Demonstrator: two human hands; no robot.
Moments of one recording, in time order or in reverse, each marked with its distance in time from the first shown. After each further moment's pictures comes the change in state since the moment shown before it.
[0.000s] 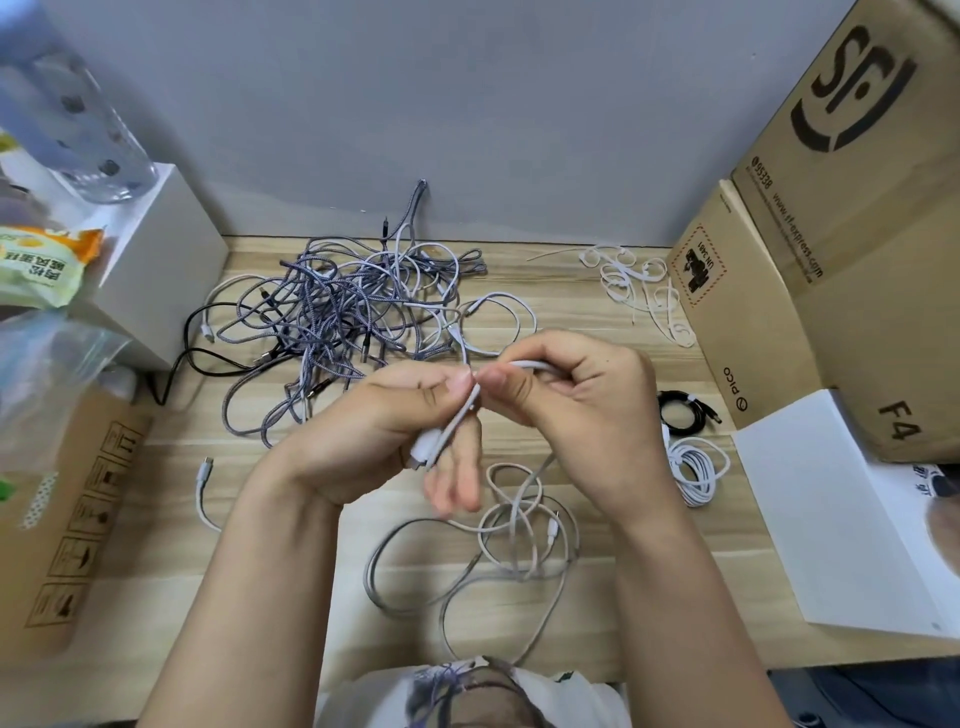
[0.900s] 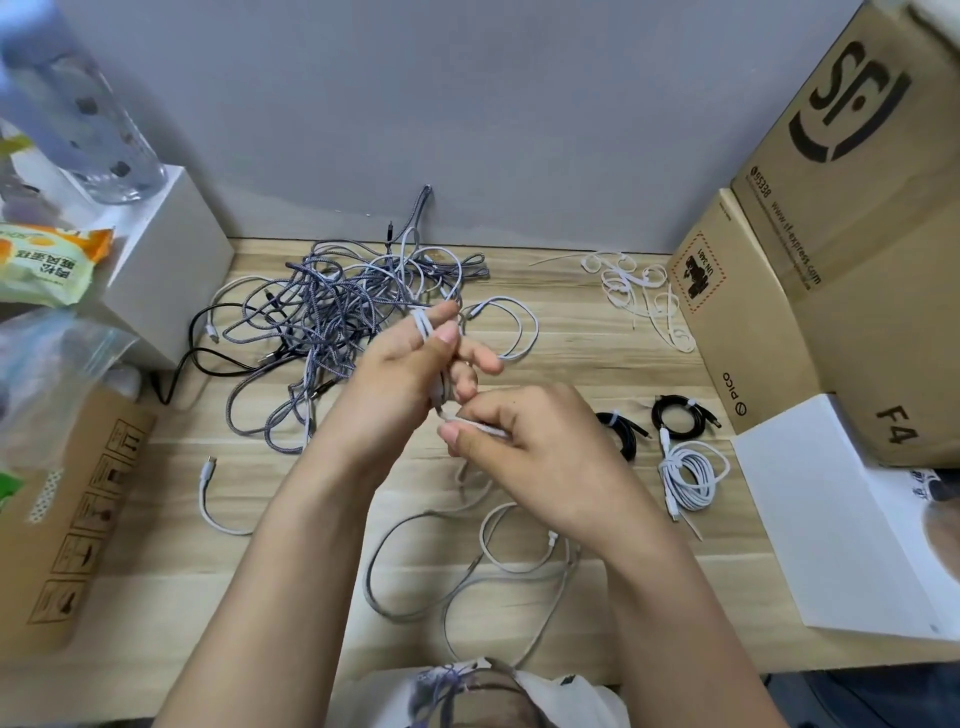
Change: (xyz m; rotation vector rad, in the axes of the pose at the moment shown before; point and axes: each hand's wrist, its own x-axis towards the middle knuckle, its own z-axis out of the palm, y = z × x) left_hand 0.020 -0.002 0.007 -0.047 0.585 0.219; right_hand -0.007 0.001 0.012 -0.615 -0.355 0.083
